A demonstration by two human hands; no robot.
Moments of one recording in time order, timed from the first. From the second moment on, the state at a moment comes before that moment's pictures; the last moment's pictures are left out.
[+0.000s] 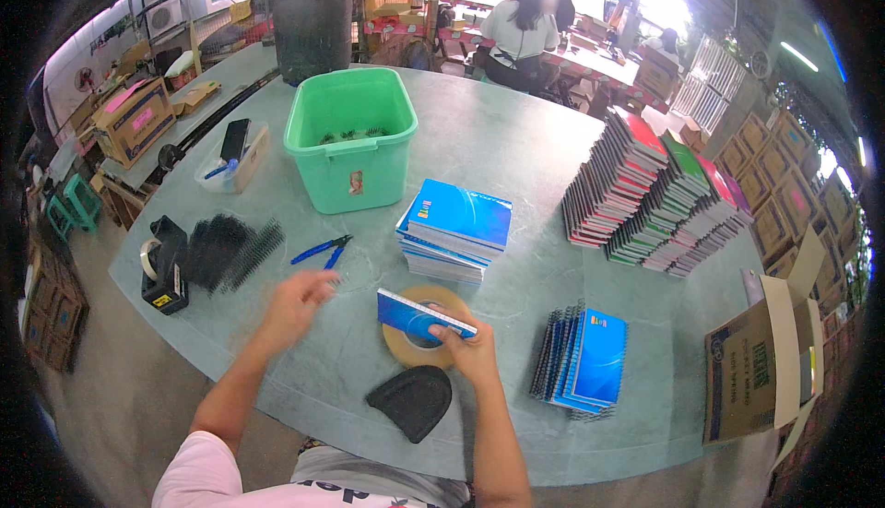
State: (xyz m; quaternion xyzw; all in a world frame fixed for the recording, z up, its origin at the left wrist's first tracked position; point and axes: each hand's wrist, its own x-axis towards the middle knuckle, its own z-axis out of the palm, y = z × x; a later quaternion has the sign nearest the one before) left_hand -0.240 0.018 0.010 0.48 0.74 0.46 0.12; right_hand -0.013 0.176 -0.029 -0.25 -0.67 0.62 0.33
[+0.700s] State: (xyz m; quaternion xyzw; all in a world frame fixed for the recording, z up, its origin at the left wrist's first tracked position) left_hand -0.230 0.033 0.030 0.55 0.70 0.32 0.31; right_hand -0.007 0.176 -0.028 -0.20 -0.68 0.63 0.32
